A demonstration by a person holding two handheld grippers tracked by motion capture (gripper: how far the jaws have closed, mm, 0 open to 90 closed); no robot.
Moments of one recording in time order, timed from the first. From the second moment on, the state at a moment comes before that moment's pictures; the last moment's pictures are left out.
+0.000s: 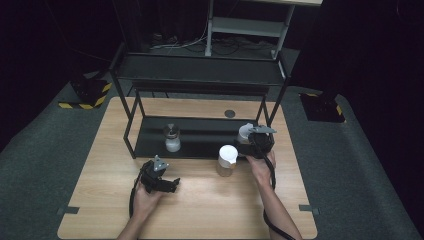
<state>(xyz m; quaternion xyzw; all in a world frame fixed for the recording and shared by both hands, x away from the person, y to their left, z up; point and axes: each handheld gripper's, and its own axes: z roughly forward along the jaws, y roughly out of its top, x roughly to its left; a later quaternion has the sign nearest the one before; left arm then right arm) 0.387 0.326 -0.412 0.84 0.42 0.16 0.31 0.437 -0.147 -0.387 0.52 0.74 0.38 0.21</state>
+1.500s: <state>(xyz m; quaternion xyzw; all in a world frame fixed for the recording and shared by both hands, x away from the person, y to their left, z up) 0.387 0.326 -0.412 0.84 0.41 0.16 0.31 0.420 -0.153 -0.374 0.51 0.72 0.41 0.24</state>
